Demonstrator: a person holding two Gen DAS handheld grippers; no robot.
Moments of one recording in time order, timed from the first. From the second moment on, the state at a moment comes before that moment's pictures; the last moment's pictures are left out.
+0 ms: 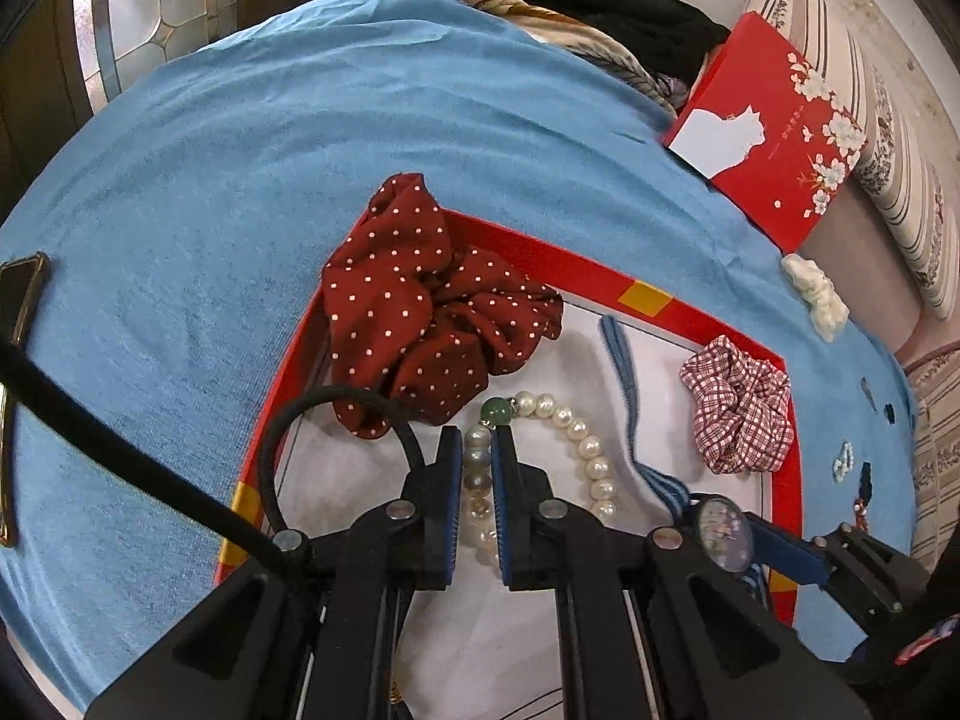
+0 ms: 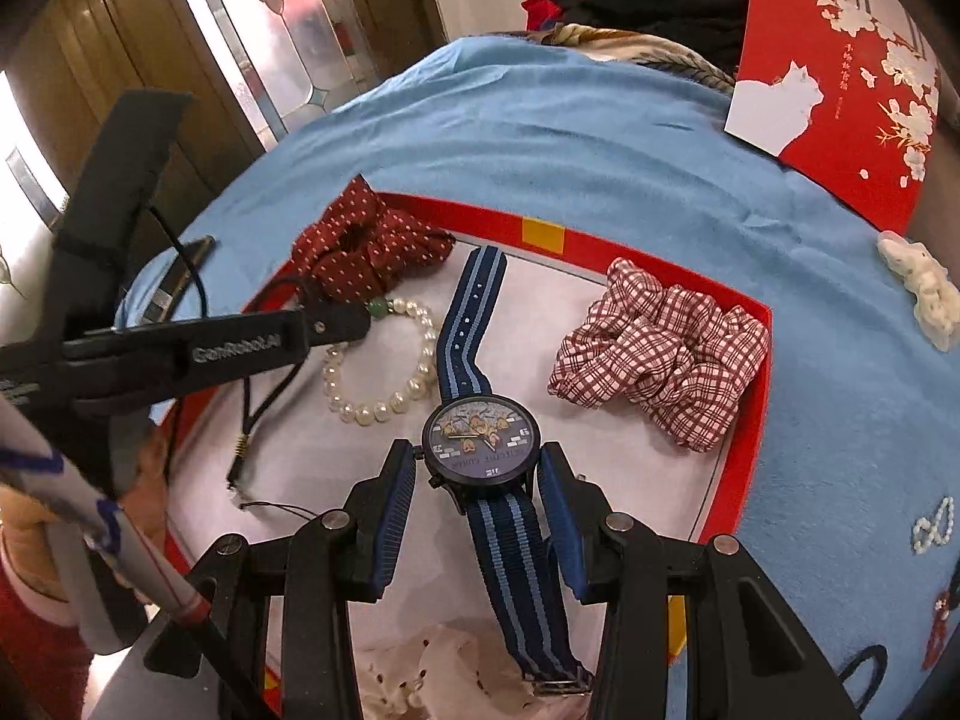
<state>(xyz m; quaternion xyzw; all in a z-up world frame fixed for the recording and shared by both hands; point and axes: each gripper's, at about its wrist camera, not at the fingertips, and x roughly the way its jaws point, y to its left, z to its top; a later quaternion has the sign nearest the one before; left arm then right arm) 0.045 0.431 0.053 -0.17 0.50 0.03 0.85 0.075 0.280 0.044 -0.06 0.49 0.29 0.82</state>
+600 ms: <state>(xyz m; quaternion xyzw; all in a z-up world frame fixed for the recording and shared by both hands) -0.010 0.421 0.130 -0.20 0.44 0.04 0.88 0.067 0.271 0.075 -0.06 0.46 0.28 0.84</state>
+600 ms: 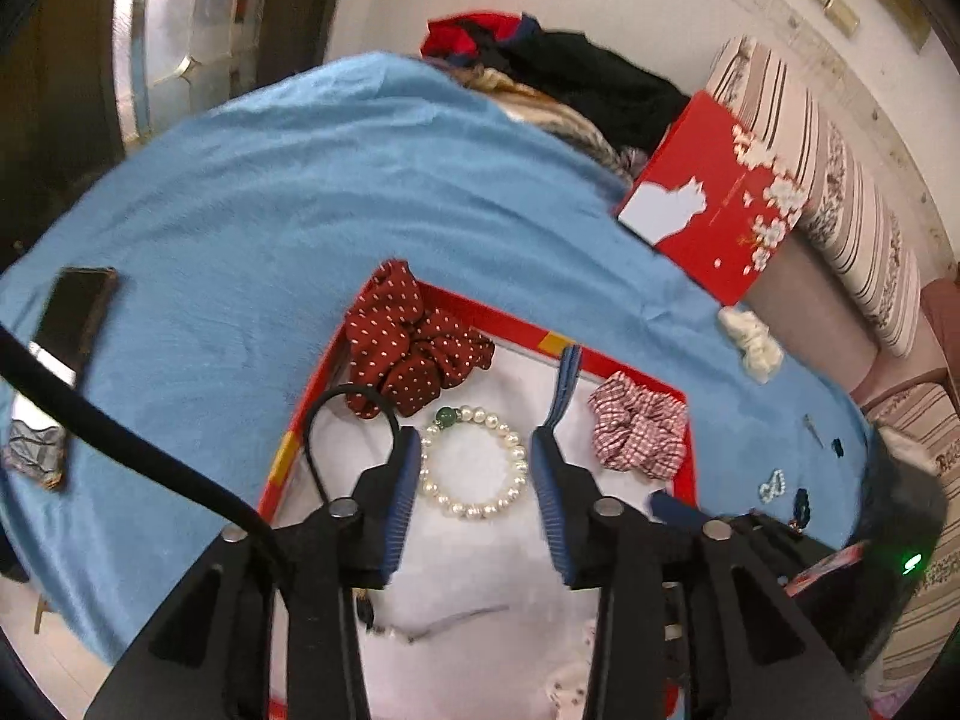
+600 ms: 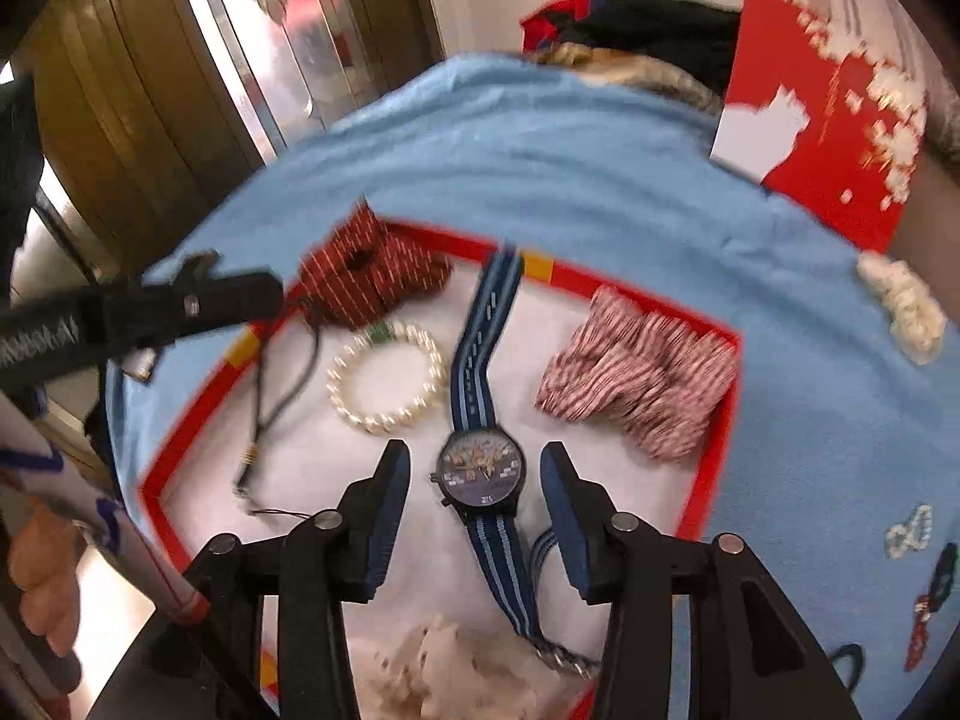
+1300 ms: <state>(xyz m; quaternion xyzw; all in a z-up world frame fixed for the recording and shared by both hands) -0.084 0.230 0.162 -0.08 0.45 -0.04 0.89 -0.056 -0.076 0.116 0.06 0.44 0.05 0.89</state>
